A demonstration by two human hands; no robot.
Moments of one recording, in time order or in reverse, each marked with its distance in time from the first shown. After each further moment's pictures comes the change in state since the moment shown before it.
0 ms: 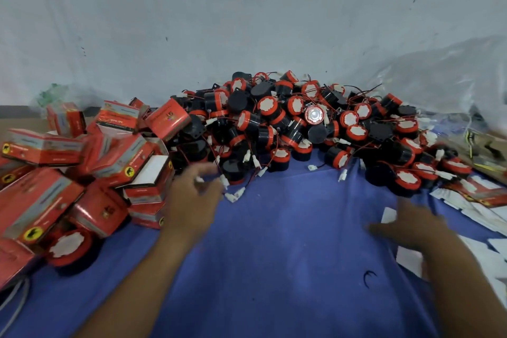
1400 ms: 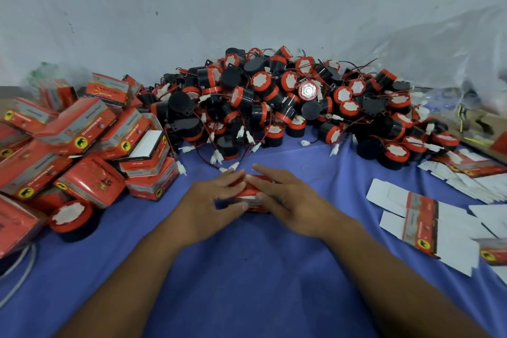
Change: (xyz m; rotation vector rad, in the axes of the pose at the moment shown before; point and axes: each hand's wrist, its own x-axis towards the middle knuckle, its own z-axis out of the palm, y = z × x) left_hand -0.032 -0.023 0.004 0.347 -0.537 0.327; right_hand -0.064 -0.113 0.074 0.266 0.219 -1.278
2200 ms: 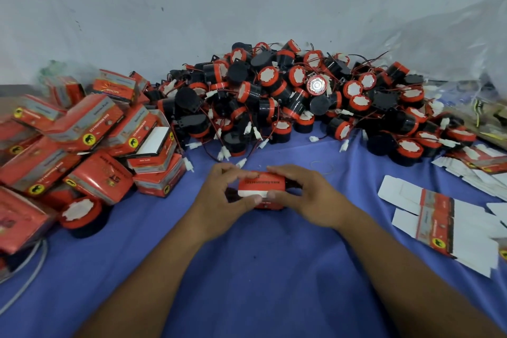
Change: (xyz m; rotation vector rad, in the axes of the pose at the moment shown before) left_hand 0.003 0.003 0.010 -0.256 0.078 -0.168; right_hand 0.002 0.009 -0.006 0.472 0.008 0.291
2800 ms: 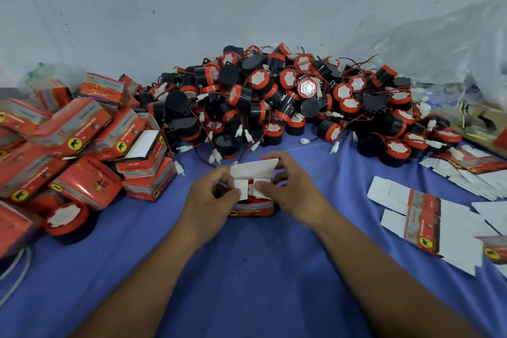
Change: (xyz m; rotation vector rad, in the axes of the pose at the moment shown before) left_hand 0.000 0.008 0.009 -0.185 0.118 -0.004; right_hand 0.015 0.001 0.018 0.234 0.200 0.150
